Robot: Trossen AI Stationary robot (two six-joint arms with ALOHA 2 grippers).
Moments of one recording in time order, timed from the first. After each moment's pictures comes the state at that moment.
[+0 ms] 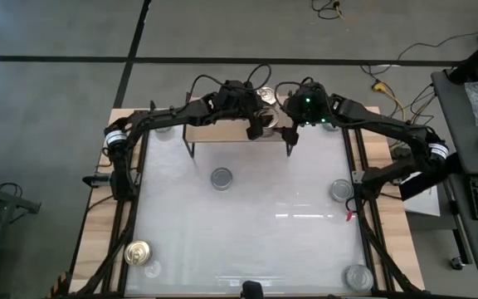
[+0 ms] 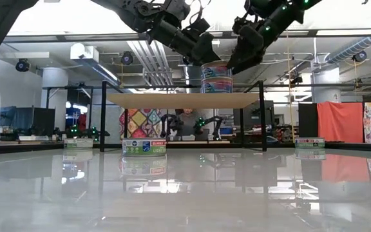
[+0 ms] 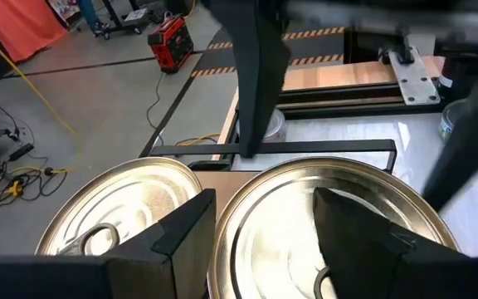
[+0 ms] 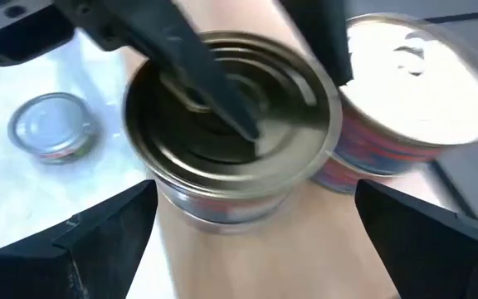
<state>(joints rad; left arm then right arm) 0.43 1.91 1.59 -0.08 0.08 0.31 -0.57 1.35 1.16 -0.48 -0.11 -0.24</state>
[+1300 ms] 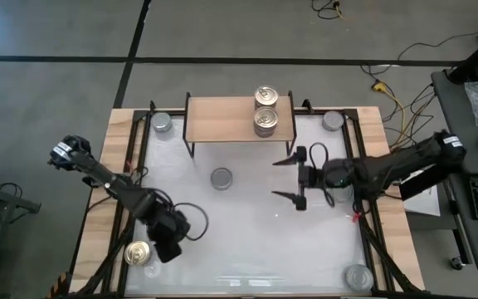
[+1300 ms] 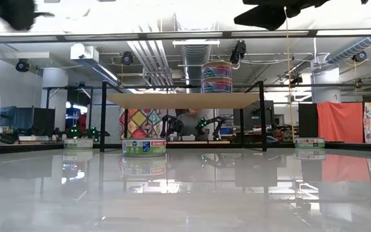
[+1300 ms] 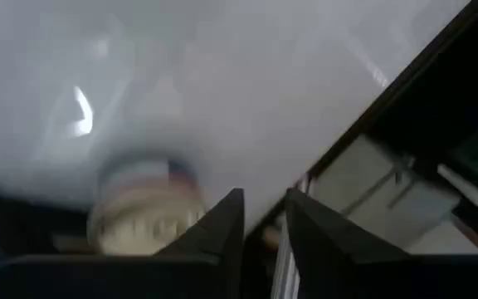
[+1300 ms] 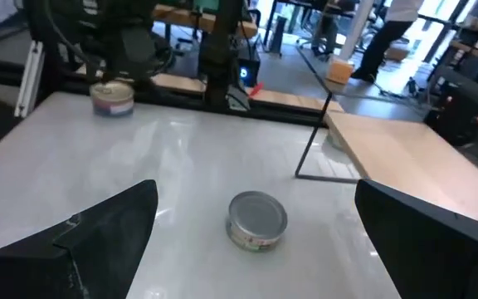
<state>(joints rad) -0.58 1.40 1.02 -0.97 0.44 -1.25 0.22 1.09 0.70 0.14 0.31 -0.11</state>
